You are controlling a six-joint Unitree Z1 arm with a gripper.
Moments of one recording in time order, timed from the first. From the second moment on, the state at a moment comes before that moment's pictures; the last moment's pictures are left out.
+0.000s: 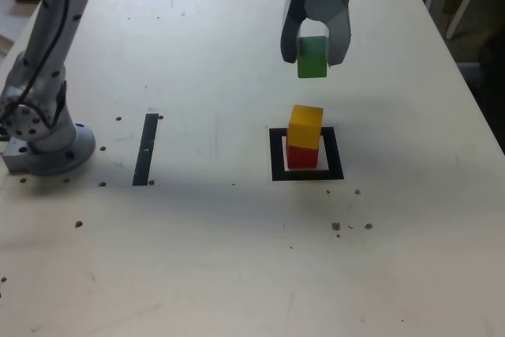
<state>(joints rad) 0.09 2.10 -2.00 1.61 0.12 0.19</state>
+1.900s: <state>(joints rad) -0.10 2.04 -1.91 1.59 0.13 0.11</state>
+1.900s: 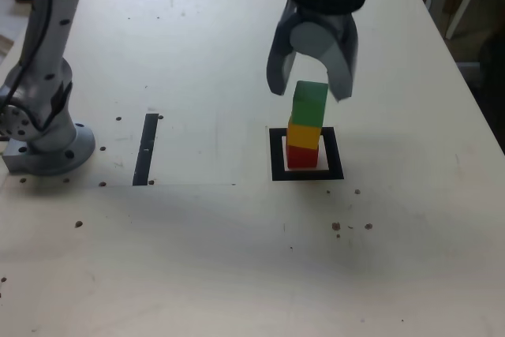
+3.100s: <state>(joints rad) -0.10 1.59 -0.96 1.21 0.12 -0.09</state>
